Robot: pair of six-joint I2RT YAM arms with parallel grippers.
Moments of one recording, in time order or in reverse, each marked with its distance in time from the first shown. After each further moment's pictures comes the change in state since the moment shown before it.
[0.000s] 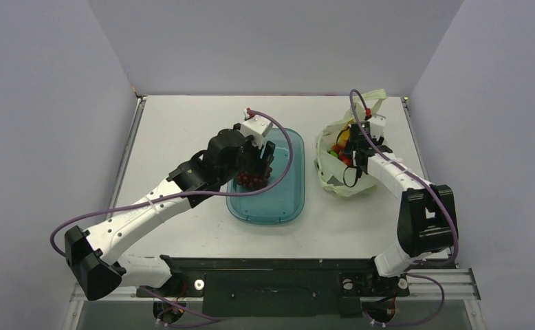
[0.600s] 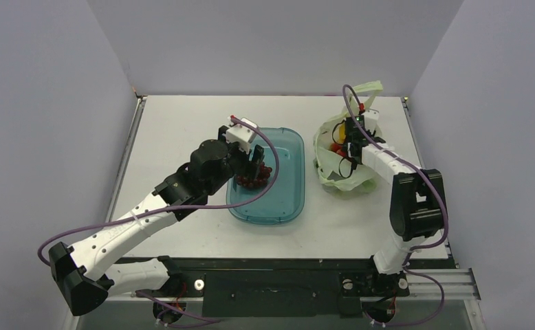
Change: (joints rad) left arm 0.008 -0.153 -0.154 0.129 -0.065 0.071; right arm 0.000 0.169 0.121 0.016 0.005 -0.042
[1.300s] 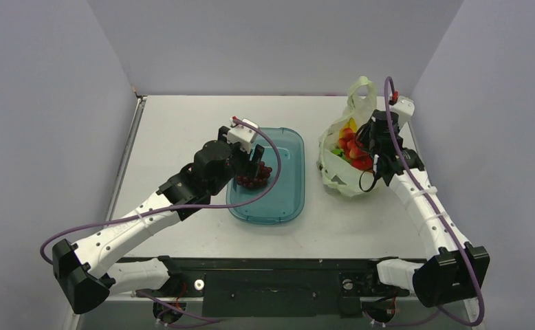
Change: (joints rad) left arm 0.000 0.016 -0.026 0.031 -0.061 0.021; right arm 0.013 -0.496 -0.032 -0.141 -0.015 0.040
